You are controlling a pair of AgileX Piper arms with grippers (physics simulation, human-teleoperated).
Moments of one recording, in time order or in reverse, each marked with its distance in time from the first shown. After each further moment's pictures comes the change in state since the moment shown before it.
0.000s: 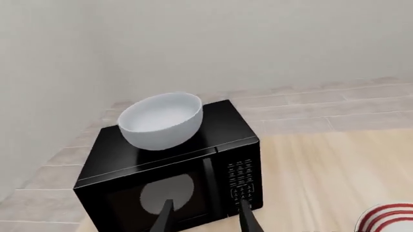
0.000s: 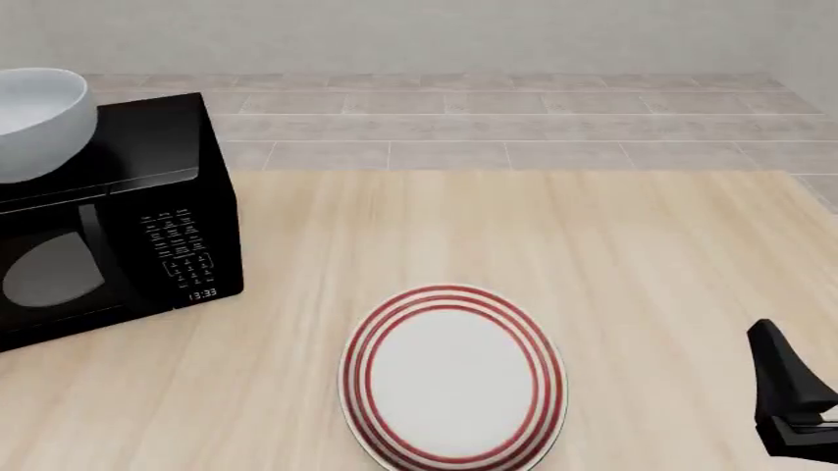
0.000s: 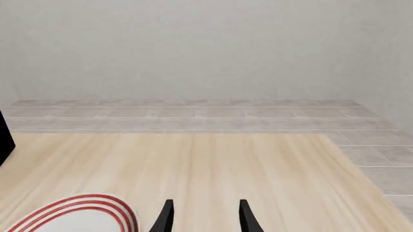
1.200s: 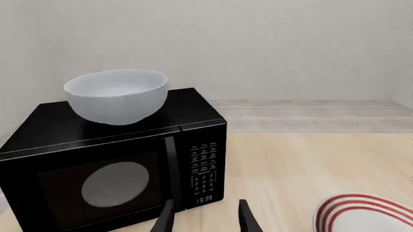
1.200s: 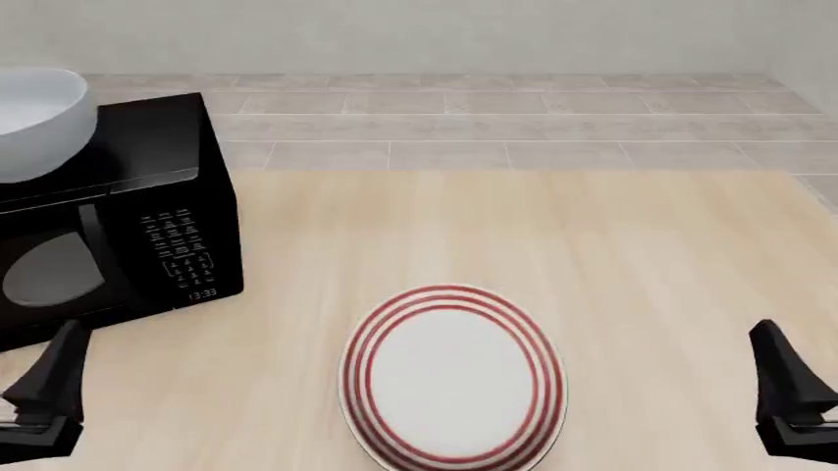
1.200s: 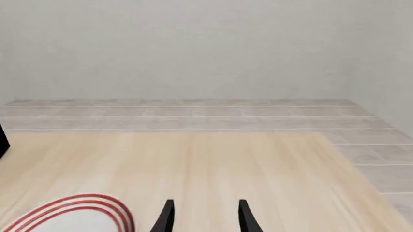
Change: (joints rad) left arm -0.139 -0.082 0.344 -0.310 -0.160; right arm -0.014 0.000 0.006 -0.003 -0.004
